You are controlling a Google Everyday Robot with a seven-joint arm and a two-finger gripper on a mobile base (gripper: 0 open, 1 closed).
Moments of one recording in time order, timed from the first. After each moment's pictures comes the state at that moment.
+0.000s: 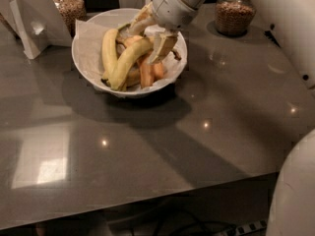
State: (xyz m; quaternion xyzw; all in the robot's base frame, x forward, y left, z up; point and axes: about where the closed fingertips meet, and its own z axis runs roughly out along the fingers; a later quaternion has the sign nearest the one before) arm 0.619 0.014 0.953 -0.85 0.43 0.08 0.31
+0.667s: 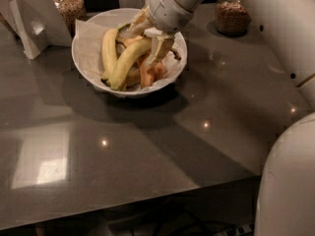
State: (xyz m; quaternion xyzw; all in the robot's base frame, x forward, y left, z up) arm 0.628 0.021 0.941 -0.85 0.42 0.09 0.30
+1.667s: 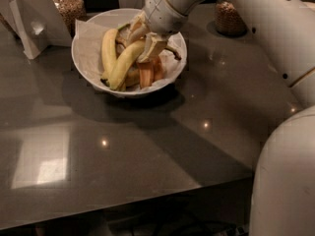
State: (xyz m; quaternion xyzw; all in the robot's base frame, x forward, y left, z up) arm 0.631 0.037 0.932 -0.85 0.41 0.10 0.31
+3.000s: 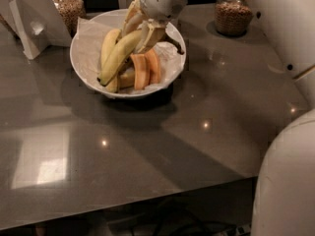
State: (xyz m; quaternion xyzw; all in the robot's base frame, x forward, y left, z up) arm 0.609 0.040 0.976 -0.87 0.38 0.09 0.31
